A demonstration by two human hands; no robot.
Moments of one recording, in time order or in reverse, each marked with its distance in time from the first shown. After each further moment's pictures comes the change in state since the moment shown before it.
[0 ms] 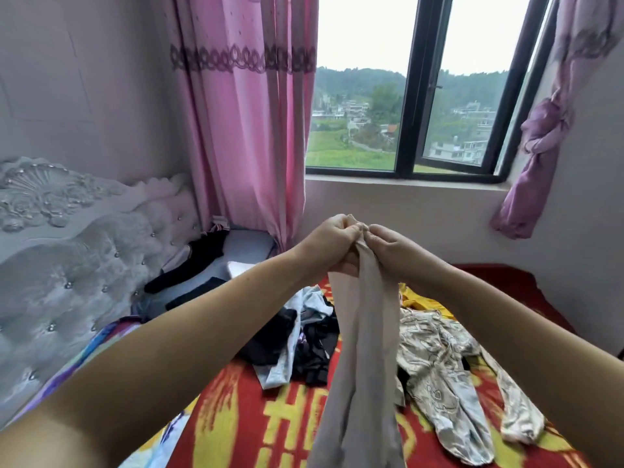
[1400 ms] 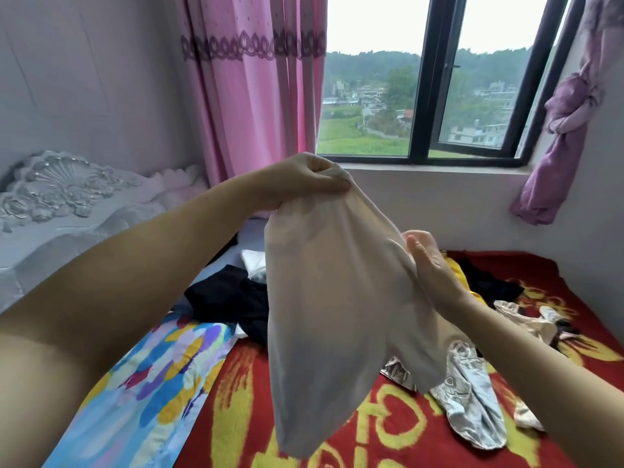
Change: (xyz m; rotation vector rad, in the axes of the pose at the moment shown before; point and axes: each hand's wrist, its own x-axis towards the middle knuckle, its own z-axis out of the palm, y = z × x) left_hand 0.004 0.054 -0.071 0.430 -0.171 0.110; right_hand -0.022 0.078 -0.014 0.068 0.301 -0.120
